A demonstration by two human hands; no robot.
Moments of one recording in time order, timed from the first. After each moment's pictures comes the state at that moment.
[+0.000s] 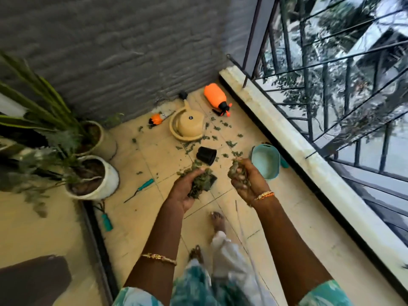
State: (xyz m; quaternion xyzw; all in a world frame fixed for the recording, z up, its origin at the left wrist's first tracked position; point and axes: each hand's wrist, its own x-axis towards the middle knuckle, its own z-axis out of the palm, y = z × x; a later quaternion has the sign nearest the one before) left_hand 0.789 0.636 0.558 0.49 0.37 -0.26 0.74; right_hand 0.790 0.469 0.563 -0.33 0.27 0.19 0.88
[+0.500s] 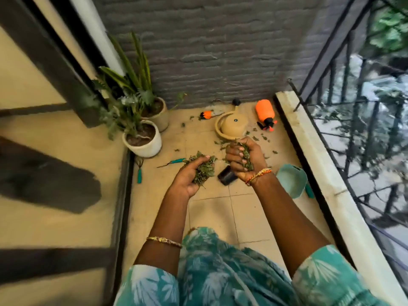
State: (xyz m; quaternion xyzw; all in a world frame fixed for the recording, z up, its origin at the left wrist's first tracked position) left_hand 0.629 0.622 0.632 0.39 0.38 -0.07 0.84; right_hand 0.709 0.480 0.639 -0.20 0.03 0.49 0.85
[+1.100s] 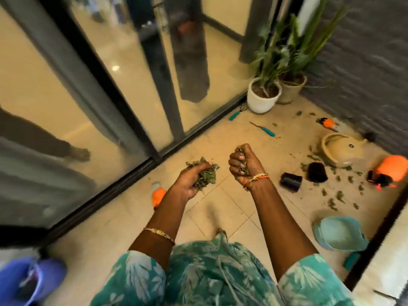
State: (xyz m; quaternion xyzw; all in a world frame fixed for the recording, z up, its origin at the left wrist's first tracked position) left_hand 0.303 0.456 0.598 0.19 0.57 0.26 0.76; right_hand 0.460 0.432 0.630 -0.40 0.01 0.71 0.58
